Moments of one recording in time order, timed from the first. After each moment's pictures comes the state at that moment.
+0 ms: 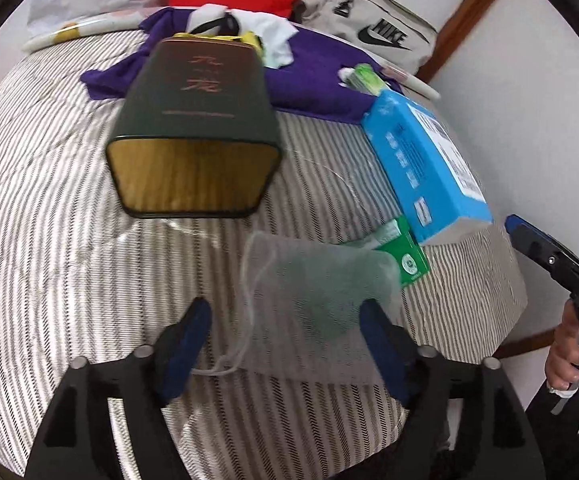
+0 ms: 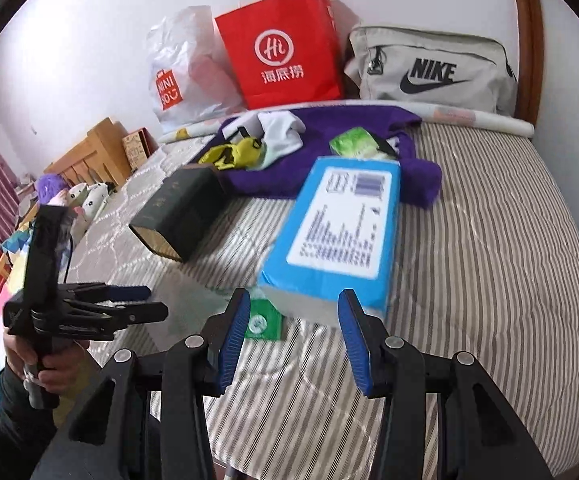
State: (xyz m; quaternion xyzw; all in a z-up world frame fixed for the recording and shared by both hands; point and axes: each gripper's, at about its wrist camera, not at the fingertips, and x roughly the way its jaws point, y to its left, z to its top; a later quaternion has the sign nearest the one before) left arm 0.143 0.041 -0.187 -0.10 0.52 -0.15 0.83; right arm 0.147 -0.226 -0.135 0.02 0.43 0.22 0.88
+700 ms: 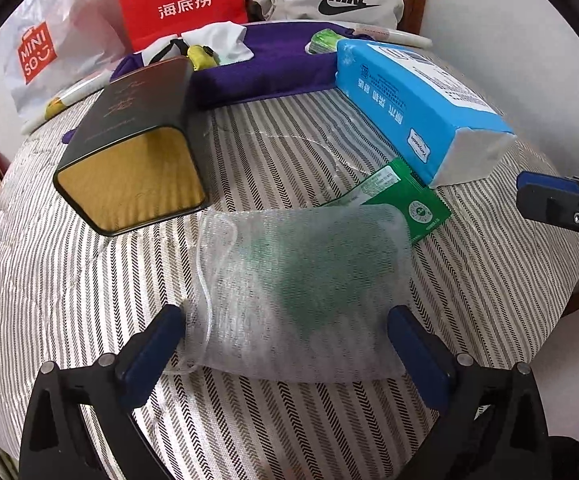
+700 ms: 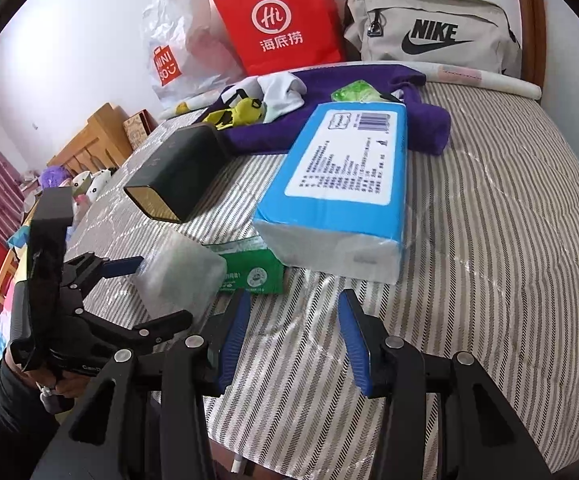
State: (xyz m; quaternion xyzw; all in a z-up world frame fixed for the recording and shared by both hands) left arm 0.124 -0.014 -0.196 0.06 0.50 -0.09 0.86; right arm 0.138 -0.229 -0.170 0.03 0.46 0.23 0.86
